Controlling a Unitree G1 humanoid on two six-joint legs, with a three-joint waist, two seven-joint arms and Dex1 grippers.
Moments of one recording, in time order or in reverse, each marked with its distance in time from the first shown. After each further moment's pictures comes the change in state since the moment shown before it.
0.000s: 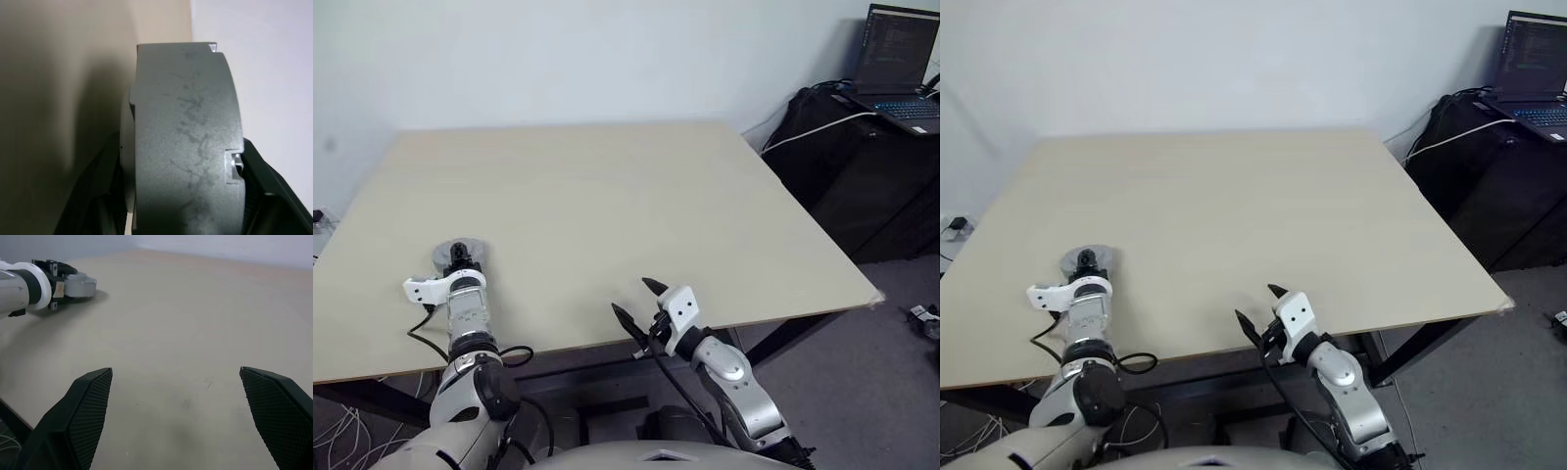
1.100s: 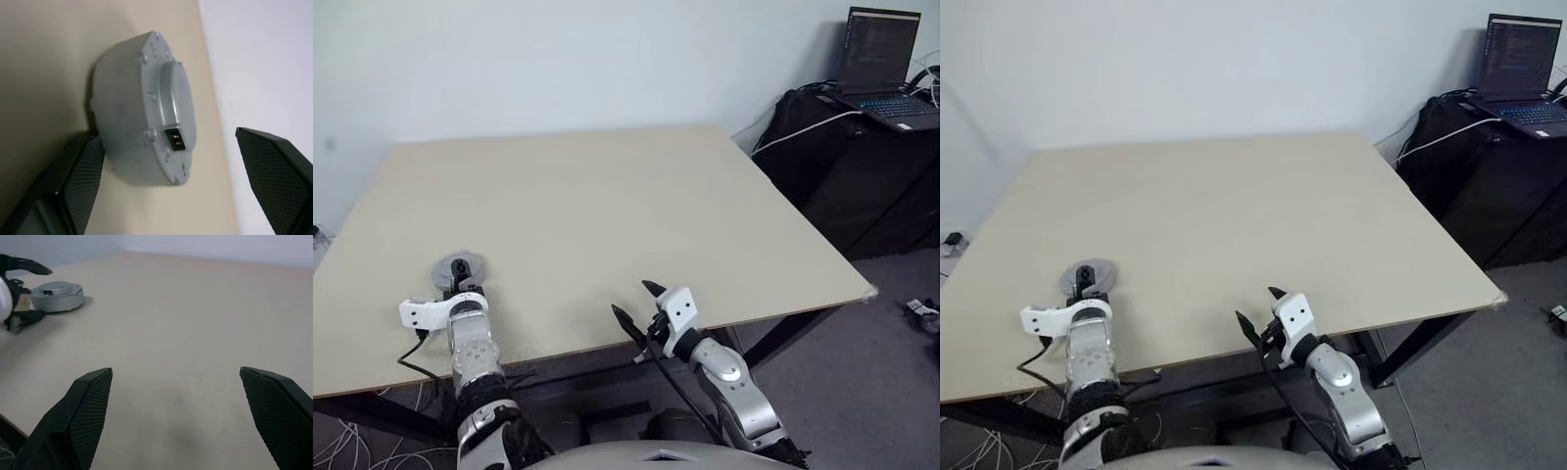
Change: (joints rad) left arm 0.354 -0.231 -0.105 -0.631 0.082 0.140 0.309; right arm 0.001 0.027 -0.013 0.026 -0.015 0.011 0.002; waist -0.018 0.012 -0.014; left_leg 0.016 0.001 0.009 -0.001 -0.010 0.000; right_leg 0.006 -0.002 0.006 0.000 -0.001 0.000
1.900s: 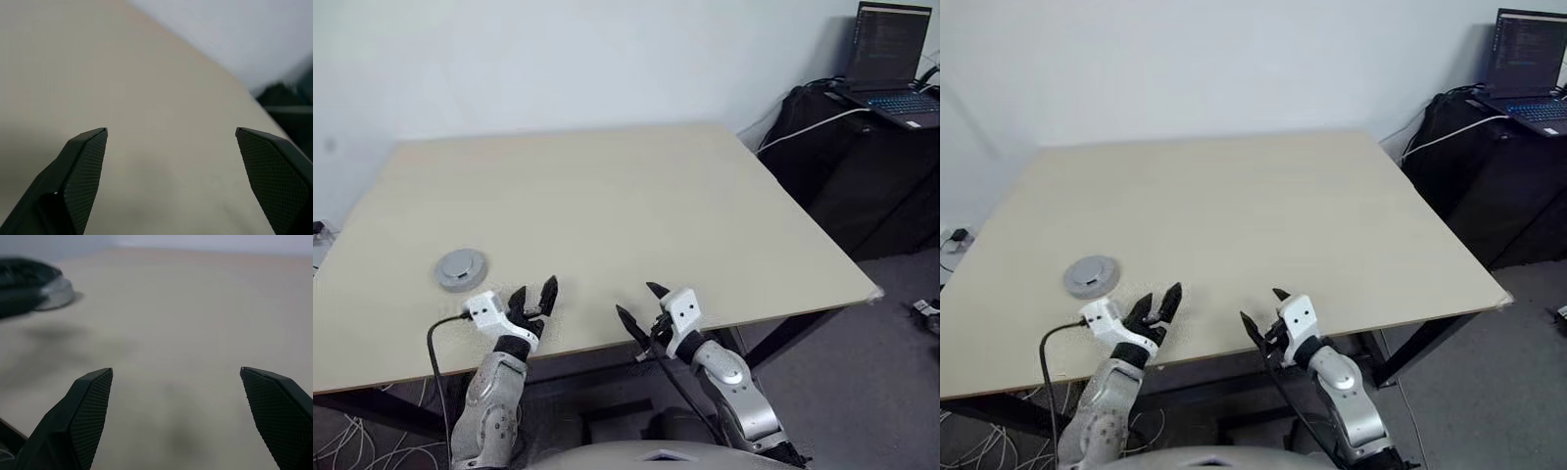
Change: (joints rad) left arm 0.459 0.142 -0.676 -0.406 0.521 -0.061 -0.378; right arm 0.044 0.008 -0.047 0.010 -0.017 -0.015 -0.019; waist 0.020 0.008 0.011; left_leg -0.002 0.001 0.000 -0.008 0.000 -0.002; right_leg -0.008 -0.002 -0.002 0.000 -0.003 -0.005
